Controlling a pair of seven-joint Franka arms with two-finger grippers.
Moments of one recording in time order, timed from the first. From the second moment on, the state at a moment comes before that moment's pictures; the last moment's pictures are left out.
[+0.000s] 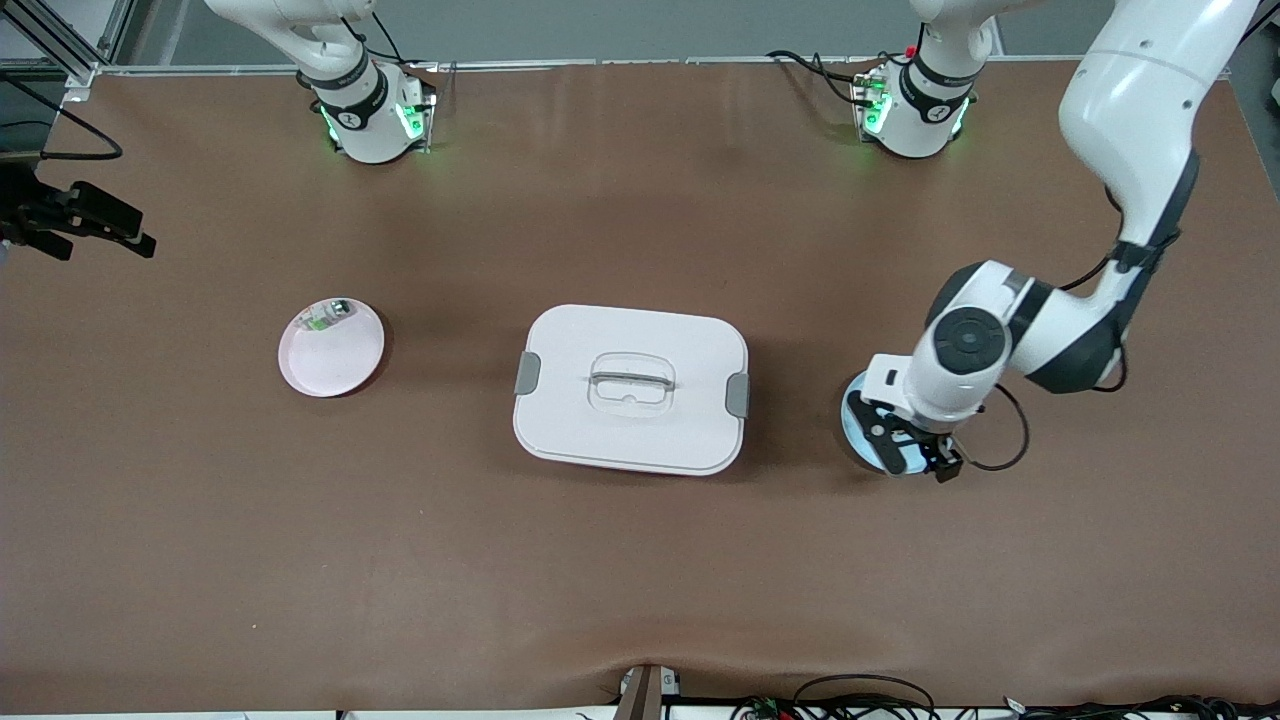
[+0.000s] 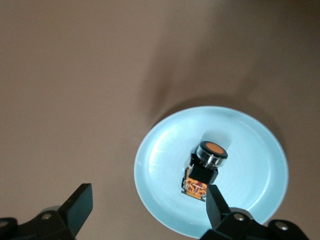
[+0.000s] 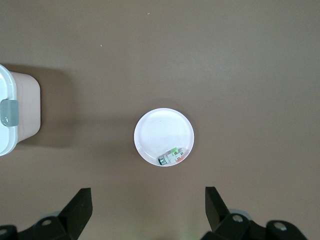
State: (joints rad) left arm 0.25 0.56 -0.57 -1.73 0.56 2.19 0.50; right arm -0.03 -0.07 -0.05 -1.64 0.05 1.53 -0.06
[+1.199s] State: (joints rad) left arm 0.37 0.29 -0.62 -1.50 0.16 1.74 -0.15; right arm -0.04 -0.04 -0.05 -1.54 0.01 1.49 -0.06
